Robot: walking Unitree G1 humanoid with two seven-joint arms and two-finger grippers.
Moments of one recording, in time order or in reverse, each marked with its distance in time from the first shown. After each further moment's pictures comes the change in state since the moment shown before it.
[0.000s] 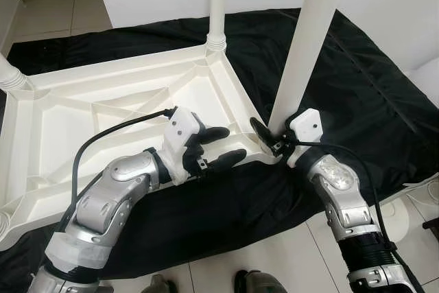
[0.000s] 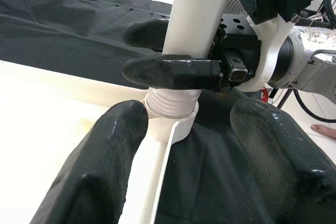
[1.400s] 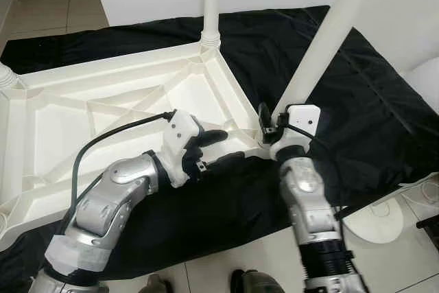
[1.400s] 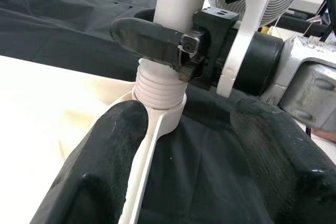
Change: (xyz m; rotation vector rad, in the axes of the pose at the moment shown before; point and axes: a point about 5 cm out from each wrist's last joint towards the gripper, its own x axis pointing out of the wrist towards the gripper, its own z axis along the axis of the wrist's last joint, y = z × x) left arm 0.000 -0.002 -0.004 -0.010 0.004 0.006; right arm 0.023 0.024 0.010 0.285 0.006 -0.639
